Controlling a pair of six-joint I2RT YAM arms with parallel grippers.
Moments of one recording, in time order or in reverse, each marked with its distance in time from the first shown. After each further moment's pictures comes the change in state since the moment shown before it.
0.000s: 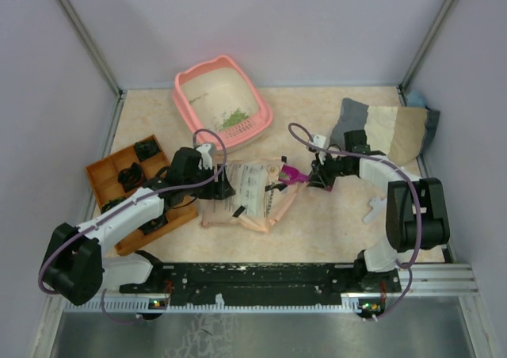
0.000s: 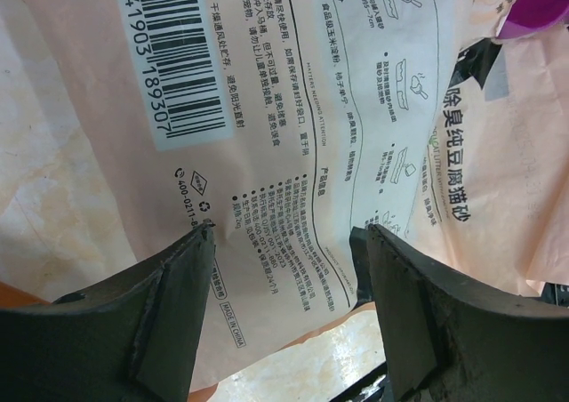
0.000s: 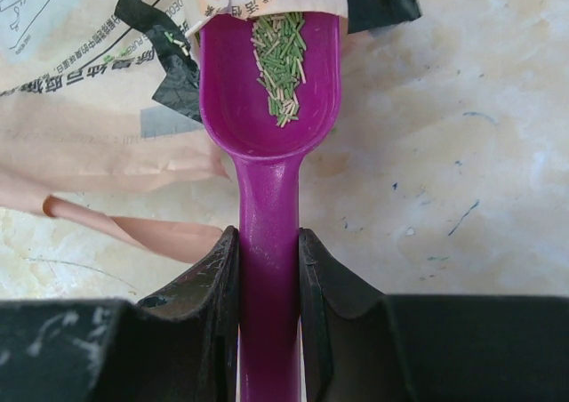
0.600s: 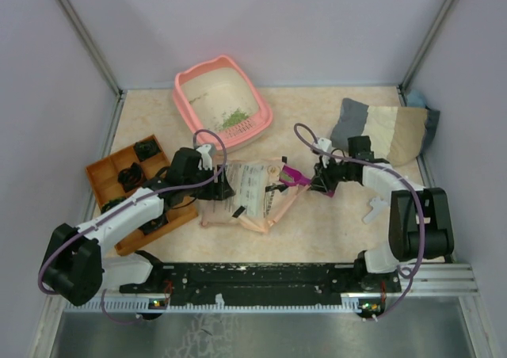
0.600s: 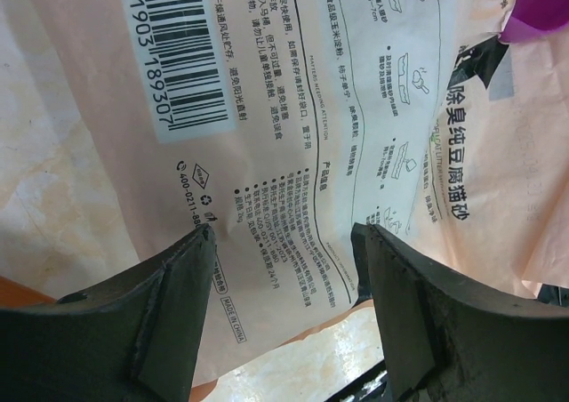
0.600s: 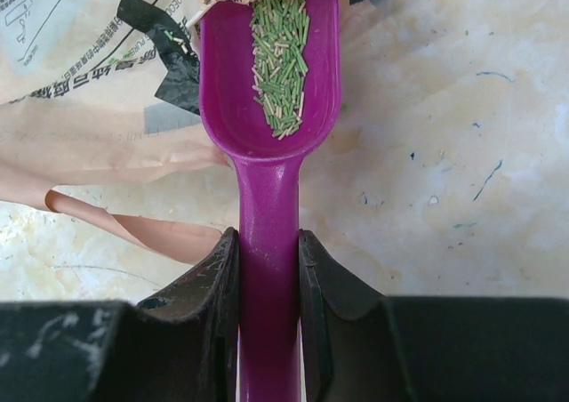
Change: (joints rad) left arm 0.000 -0.004 0.000 -0.013 0.003 0.008; right arm -0.016 -0.069 -0.101 0.081 0.018 0.121
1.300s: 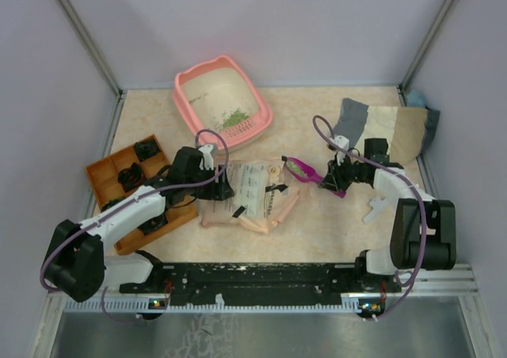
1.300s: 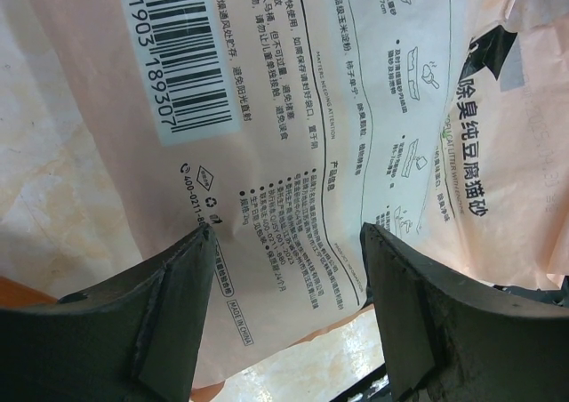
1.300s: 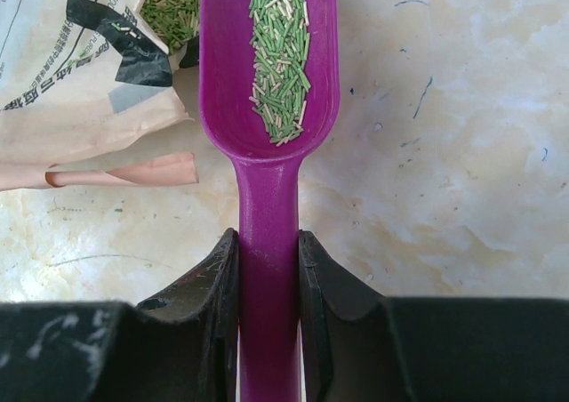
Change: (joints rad) left arm 0.000 0.024 0.010 -0.011 -0.001 0.026; right arm -0.136 -0.074 -0.041 -0.020 0.014 0.084
